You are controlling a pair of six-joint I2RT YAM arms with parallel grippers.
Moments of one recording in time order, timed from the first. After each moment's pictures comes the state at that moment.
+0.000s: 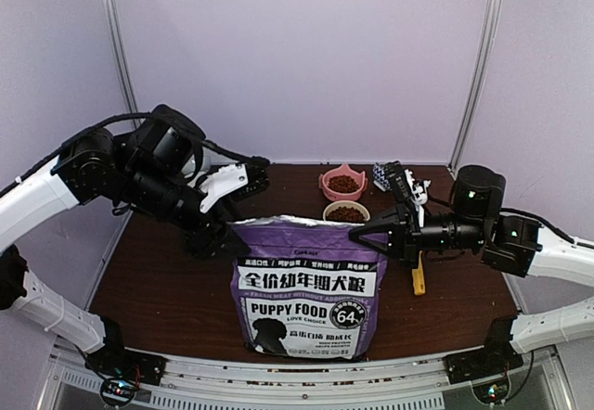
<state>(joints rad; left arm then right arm) -1.07 1.30 1.51 -1.06 0.13 0.20 0.91 0.96 0.77 0.05 -0.49 0.18</state>
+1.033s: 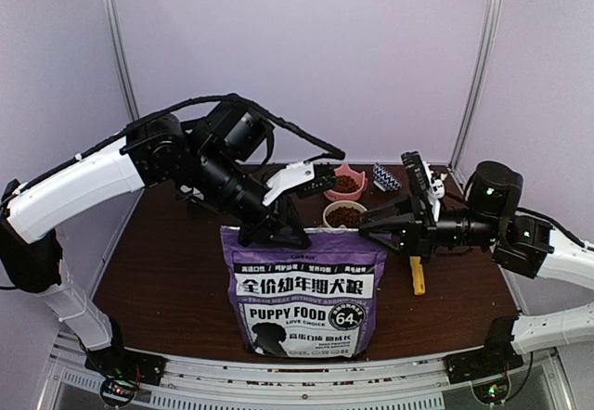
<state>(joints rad) -1.11 1.60 1.76 -0.99 0.41 0.24 0.91 0.90 0.77 0.06 -0.50 0.17</state>
